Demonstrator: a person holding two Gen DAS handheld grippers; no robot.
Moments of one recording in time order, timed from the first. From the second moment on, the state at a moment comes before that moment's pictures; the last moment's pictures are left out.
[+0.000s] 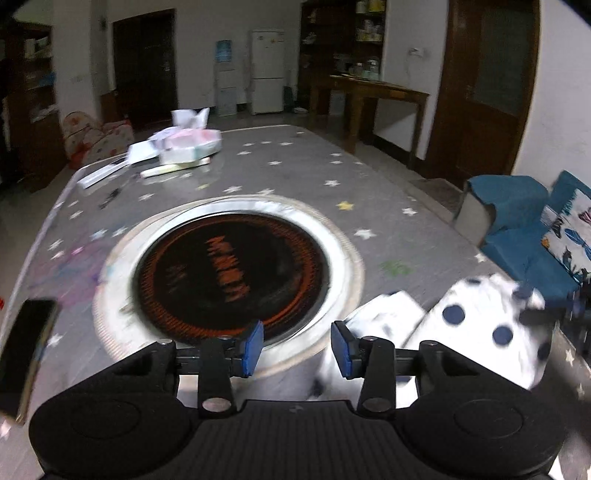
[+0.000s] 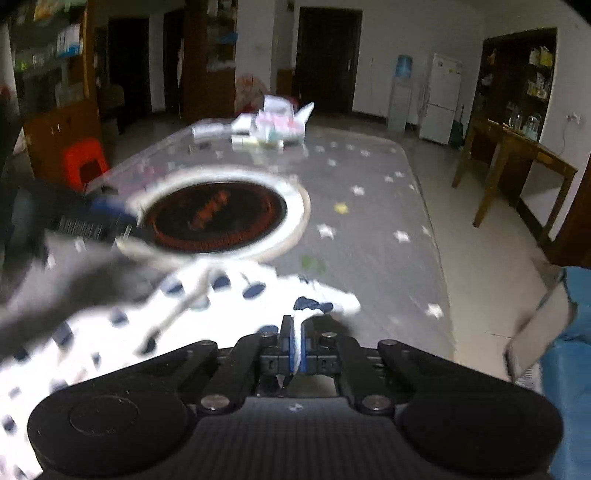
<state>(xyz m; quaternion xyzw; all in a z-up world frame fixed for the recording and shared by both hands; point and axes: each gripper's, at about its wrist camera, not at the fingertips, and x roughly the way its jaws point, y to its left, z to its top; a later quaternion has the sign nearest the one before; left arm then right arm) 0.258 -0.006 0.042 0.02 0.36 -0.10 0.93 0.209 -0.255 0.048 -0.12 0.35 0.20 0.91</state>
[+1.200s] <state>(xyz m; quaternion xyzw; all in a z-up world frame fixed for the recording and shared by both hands) 0.301 0.072 0.008 0.00 0.39 0.04 0.92 0.272 -0.257 0.014 -0.08 0.42 0.23 0.88</state>
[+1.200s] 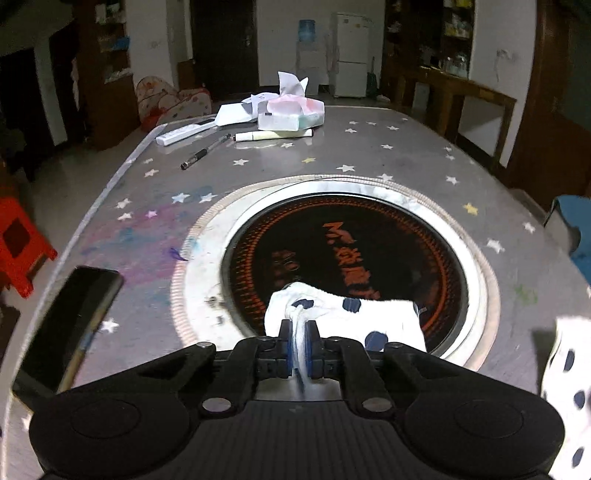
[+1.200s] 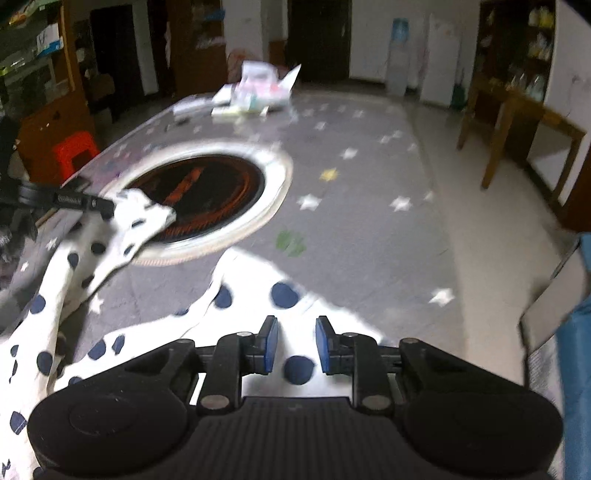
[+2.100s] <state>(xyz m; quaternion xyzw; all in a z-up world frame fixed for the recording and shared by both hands) 0.271 0.053 0.035 0.01 0.35 -0.02 0.94 0.218 -0.205 0.021 -0.24 0.31 0.32 0.86</state>
